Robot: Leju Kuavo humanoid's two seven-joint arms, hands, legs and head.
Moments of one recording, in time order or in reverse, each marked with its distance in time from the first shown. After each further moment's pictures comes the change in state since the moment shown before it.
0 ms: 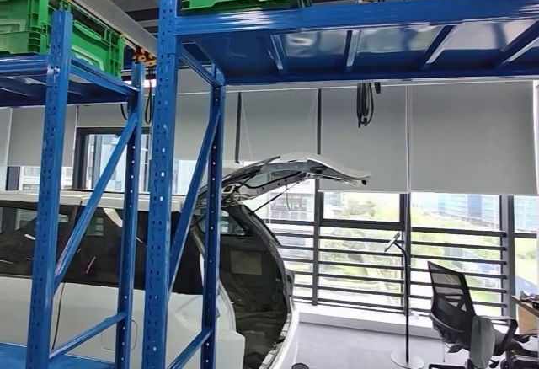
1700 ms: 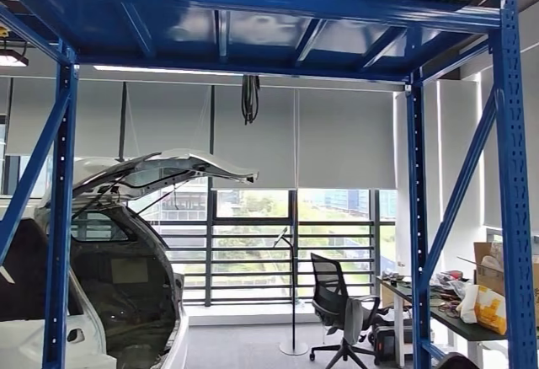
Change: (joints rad) left arm -0.017 -0.092 -0.144 0.008 0.035 -0.005 -0.088; right arm -0.076 0.090 -0.035 -0.041 -0.174 0.014 0.106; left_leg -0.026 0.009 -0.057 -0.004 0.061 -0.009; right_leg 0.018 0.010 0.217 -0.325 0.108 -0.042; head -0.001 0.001
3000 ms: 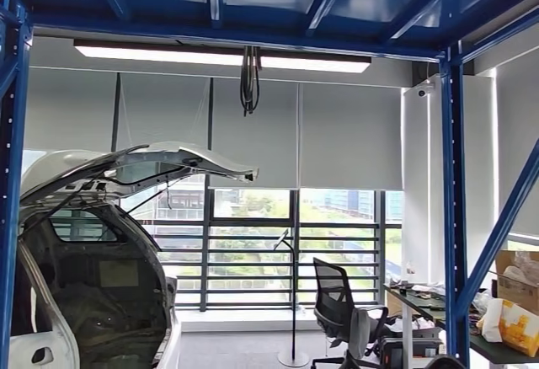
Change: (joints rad) left arm 0.003 -0.011 -0.017 0.000 0.066 0.014 0.013; right arm 0.014 0.004 0.003 -0.017 0.063 -0.070 0.007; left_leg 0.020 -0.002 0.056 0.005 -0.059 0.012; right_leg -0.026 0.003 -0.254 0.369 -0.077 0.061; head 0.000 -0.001
